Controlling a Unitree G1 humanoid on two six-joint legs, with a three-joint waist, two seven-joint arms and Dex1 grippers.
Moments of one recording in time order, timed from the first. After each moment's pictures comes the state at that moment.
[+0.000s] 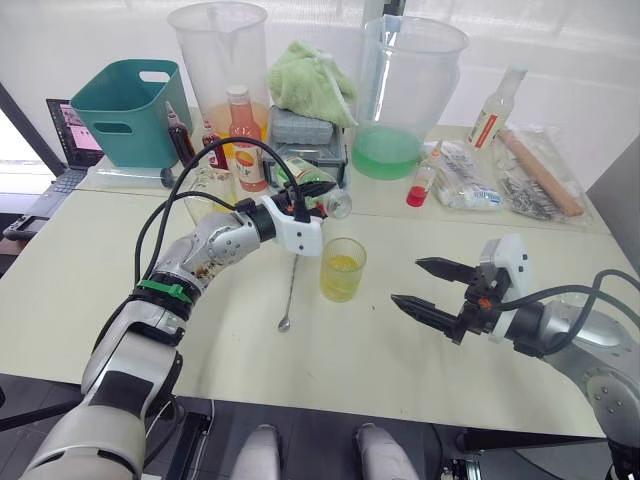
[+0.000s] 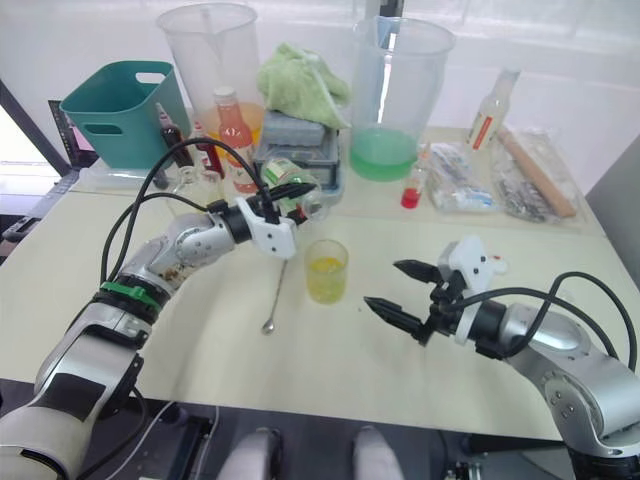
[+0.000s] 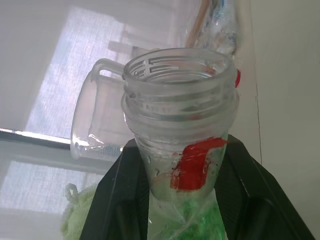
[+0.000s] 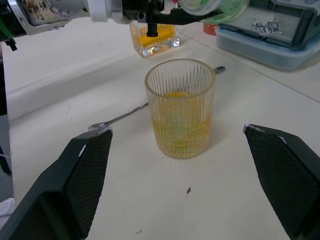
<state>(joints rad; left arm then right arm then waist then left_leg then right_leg) -0.96 0.52 -0.36 0.62 0.43 -0.72 -0.34 -0.12 -0.75 -0.21 -0.58 0.80 0.72 0.68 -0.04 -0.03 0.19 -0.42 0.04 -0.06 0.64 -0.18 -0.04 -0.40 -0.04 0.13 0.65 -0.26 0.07</state>
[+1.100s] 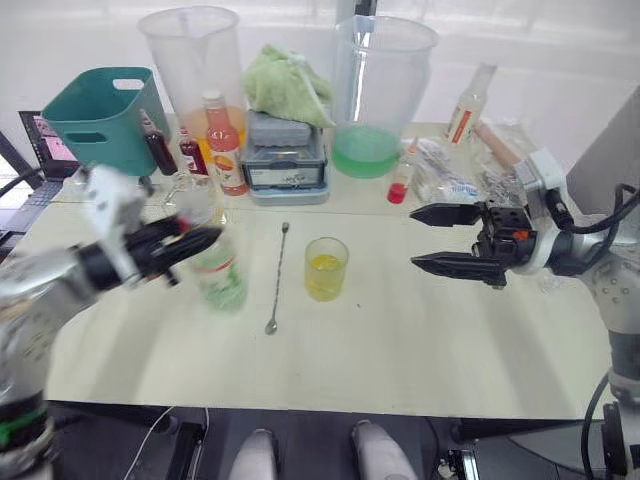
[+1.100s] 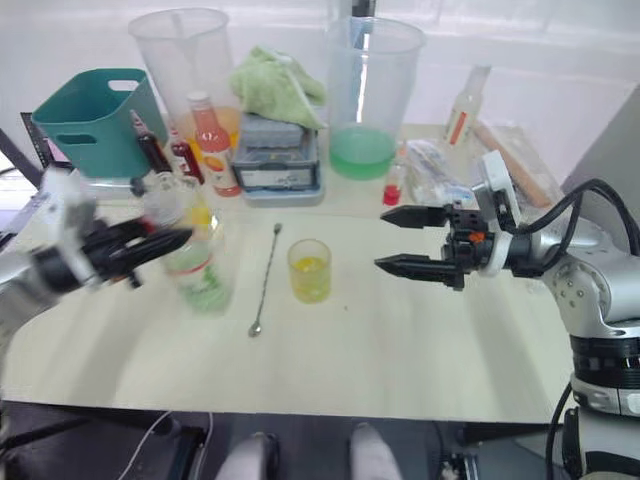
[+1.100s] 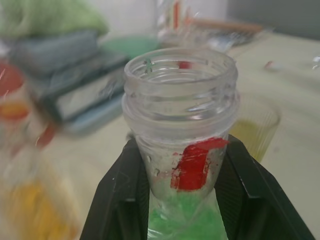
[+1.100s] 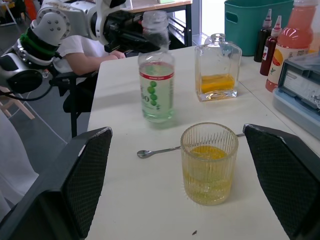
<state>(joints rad) -0.15 0.86 0.58 -0.40 -0.70 0.84 -0.79 -0.63 -0.84 -0.09 -0.07 0.79 0.68 1.27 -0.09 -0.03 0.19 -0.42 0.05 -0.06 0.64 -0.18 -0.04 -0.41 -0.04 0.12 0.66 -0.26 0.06</state>
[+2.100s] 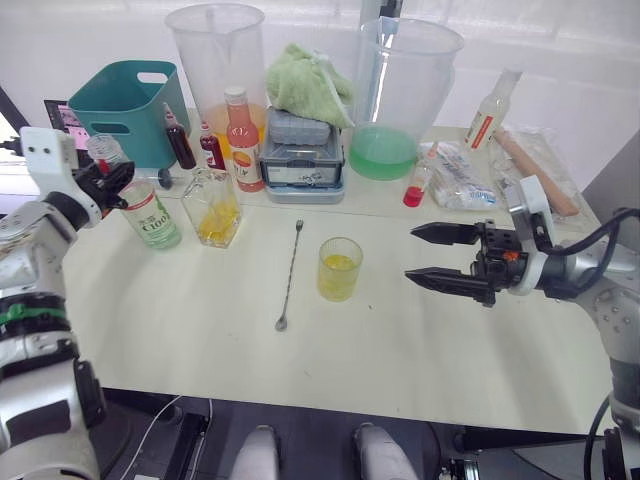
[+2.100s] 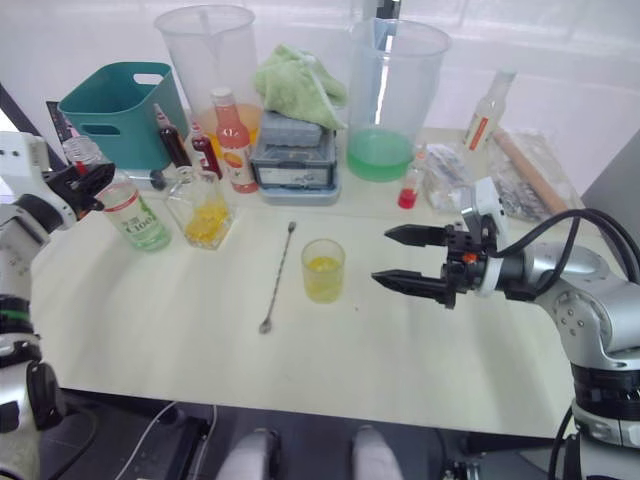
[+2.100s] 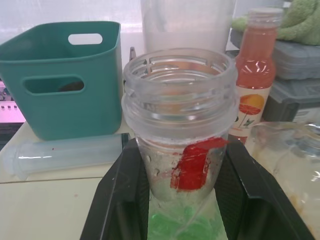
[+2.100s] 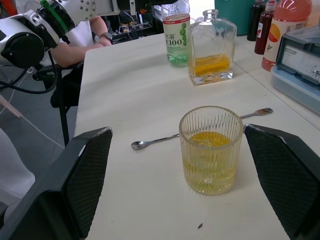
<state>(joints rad) -0.87 0.77 0.32 0.73 -0.32 0.28 -0.60 -0.44 -0.83 -0.21 -0.29 0.80 0.77 1.10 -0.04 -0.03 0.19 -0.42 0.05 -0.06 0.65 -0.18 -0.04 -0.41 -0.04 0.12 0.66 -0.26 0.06</state>
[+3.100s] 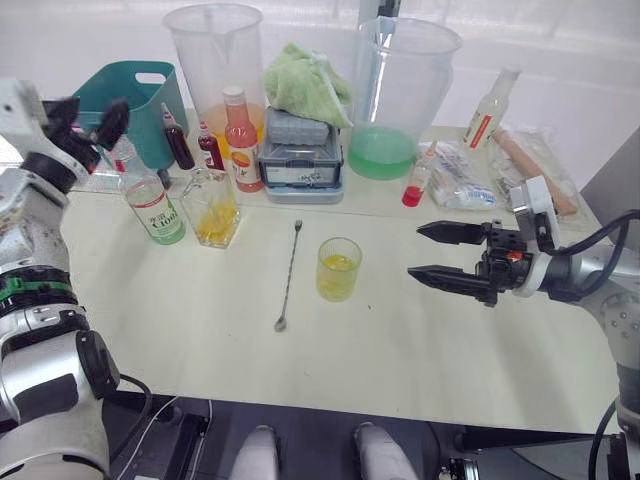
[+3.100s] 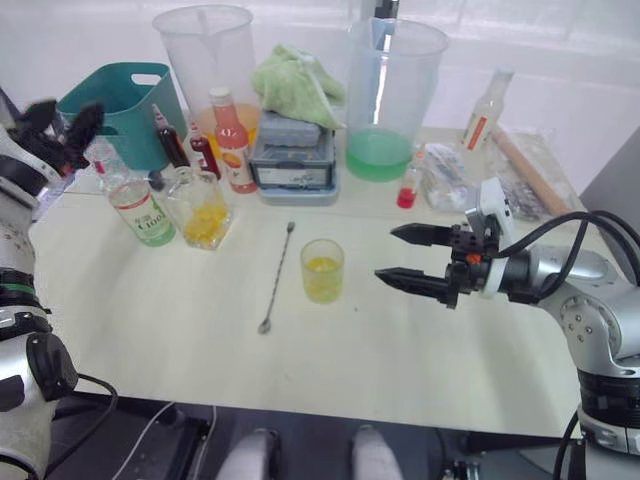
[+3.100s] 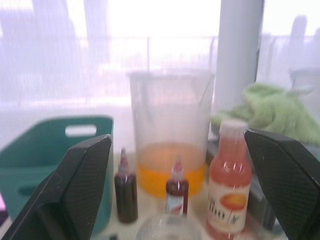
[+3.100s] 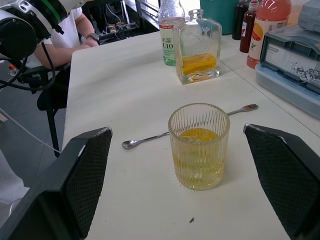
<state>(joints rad) -0.95 0.76 0.44 0.63 -0.43 0.12 -0.68 -0.44 -0.84 -0.21 -0.29 0.81 0.77 1.07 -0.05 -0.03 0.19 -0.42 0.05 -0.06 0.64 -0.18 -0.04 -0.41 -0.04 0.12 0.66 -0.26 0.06</state>
